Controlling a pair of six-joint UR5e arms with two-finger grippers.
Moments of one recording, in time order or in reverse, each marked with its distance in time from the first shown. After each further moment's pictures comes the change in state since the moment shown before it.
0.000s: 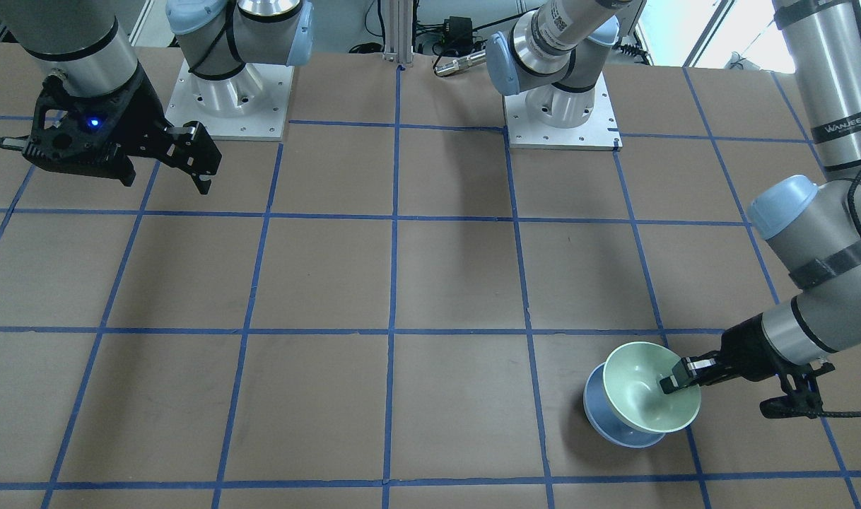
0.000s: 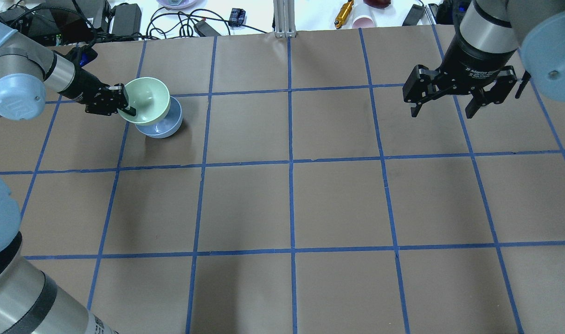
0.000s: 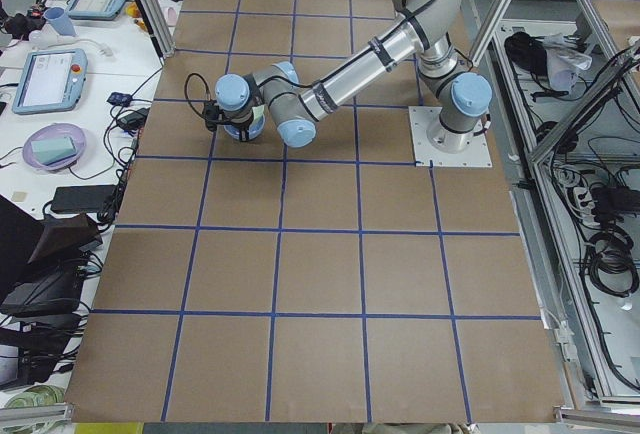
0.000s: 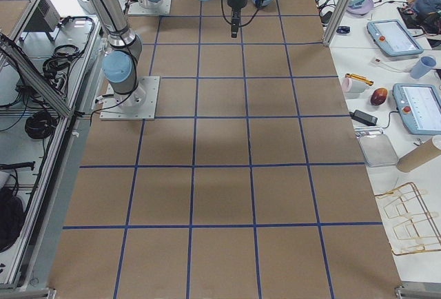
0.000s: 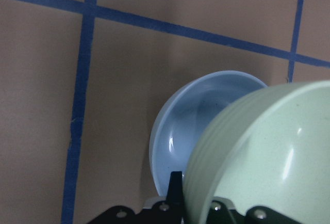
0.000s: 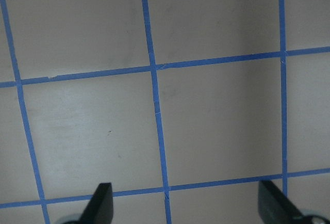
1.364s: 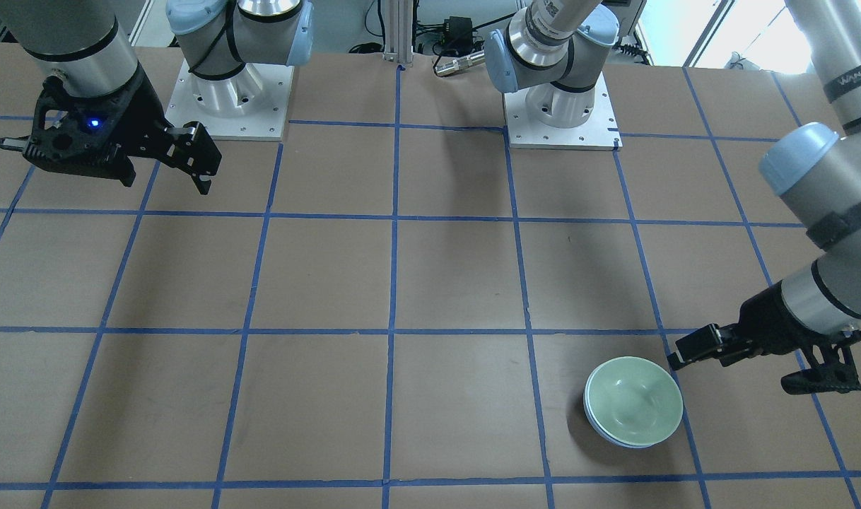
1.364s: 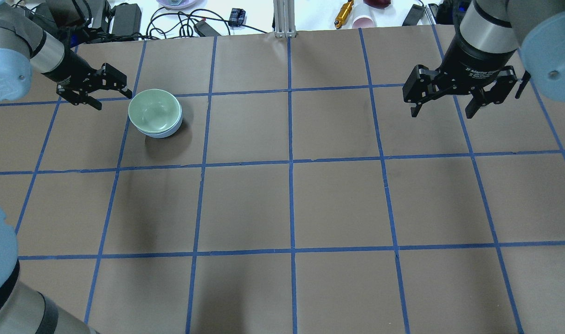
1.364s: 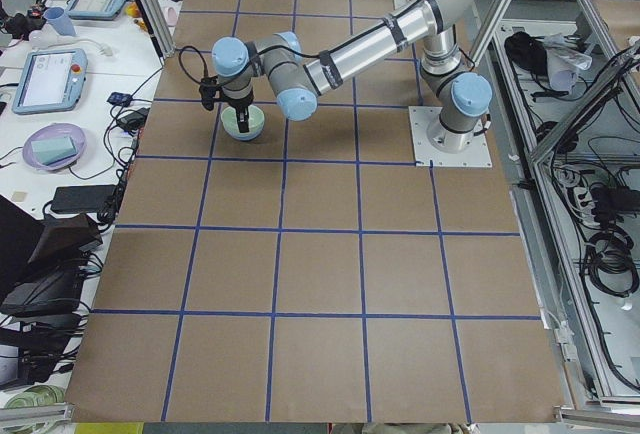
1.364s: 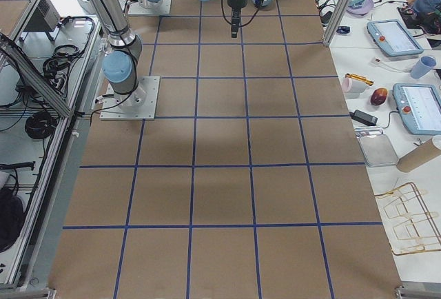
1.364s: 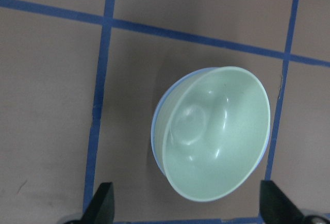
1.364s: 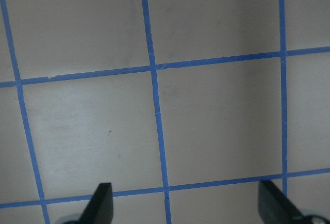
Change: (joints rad) left arm -0.073 0.141 0.049 -0.127 0.179 -0.062; right arm 0.000 0.000 0.000 0.000 0.000 0.000
